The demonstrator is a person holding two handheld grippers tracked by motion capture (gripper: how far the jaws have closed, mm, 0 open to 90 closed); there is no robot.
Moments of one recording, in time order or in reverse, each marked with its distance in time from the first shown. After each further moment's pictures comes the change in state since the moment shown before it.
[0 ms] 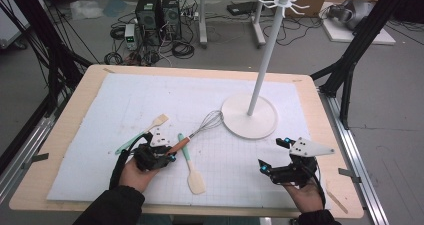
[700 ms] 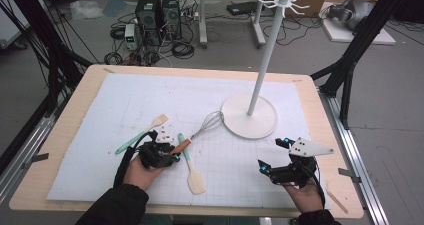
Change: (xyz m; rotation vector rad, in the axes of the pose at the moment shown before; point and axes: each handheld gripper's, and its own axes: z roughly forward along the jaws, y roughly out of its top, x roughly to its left) left arm 0.001 0.008 0.014 0.030 -0.034 -0.028; right arm 0.000 0.000 0.001 0.008 0.006 0.002
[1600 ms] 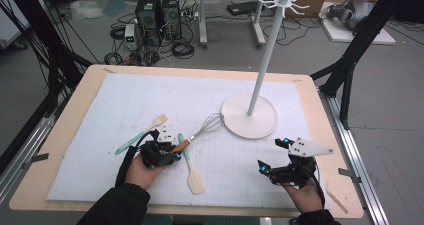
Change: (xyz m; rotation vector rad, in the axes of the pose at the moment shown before) left arm -0.001 0.002 0.000 -0.002 0.006 0.035; right arm 0.001 0.000 0.001 0.003 0.004 -0.002
